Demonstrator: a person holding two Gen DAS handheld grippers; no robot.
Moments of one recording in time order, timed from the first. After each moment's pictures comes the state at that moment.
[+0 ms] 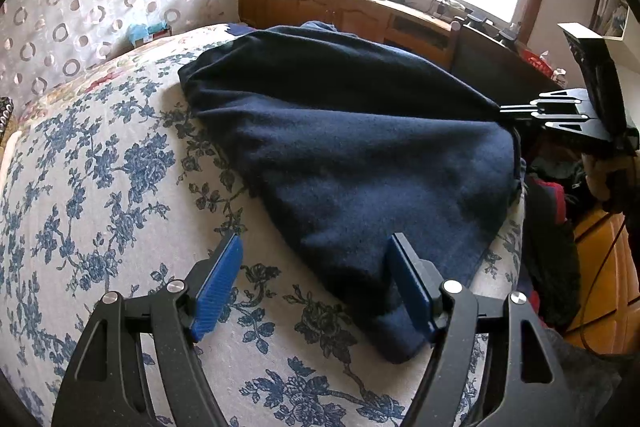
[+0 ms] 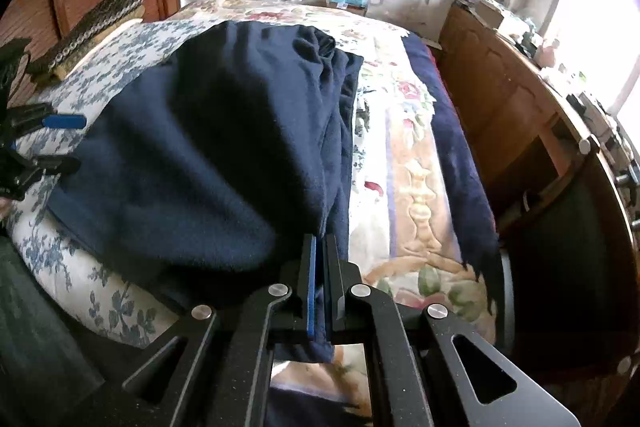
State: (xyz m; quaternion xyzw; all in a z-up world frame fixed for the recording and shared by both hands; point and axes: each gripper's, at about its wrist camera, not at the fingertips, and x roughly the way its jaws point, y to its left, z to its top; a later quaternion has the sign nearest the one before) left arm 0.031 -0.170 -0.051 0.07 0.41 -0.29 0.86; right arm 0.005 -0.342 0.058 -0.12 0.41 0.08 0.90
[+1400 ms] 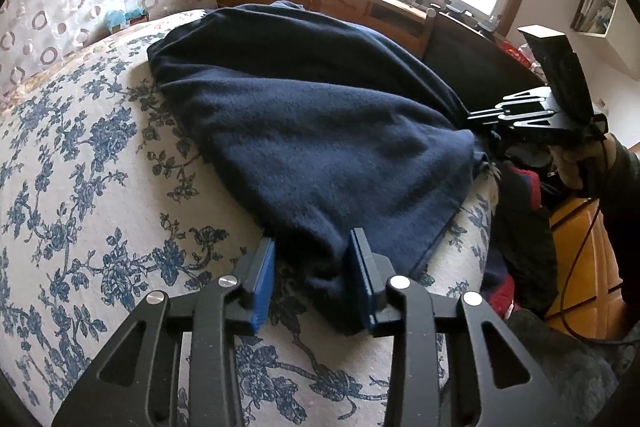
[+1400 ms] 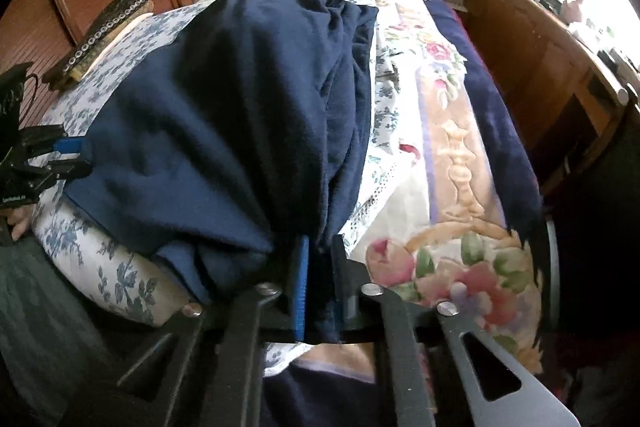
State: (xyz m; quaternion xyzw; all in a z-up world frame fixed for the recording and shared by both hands) left arm 0.016 -0.177 -0.059 0.05 0.43 -0.34 0.84; right arm 0.013 -0.370 0.038 -0.08 0.47 0.14 0.87
